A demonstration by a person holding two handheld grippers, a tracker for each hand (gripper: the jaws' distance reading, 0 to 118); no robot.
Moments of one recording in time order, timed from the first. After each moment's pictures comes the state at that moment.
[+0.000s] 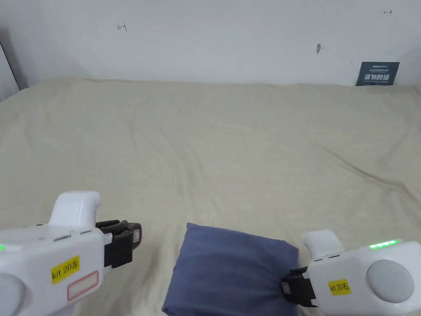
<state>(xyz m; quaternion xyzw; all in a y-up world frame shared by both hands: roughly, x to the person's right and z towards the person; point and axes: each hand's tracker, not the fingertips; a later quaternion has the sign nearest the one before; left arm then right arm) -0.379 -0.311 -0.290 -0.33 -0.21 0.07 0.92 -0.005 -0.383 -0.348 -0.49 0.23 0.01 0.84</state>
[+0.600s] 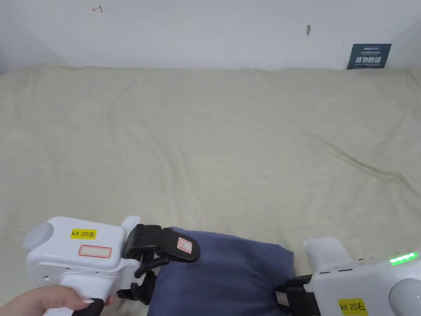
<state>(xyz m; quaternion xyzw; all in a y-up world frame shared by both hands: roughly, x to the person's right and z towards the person) -0.367 -0.434 -0.420 -0.56 -0.44 0.39 0.58 0.004 -0.387 -0.349 -0.49 0.24 -0.03 0.84</state>
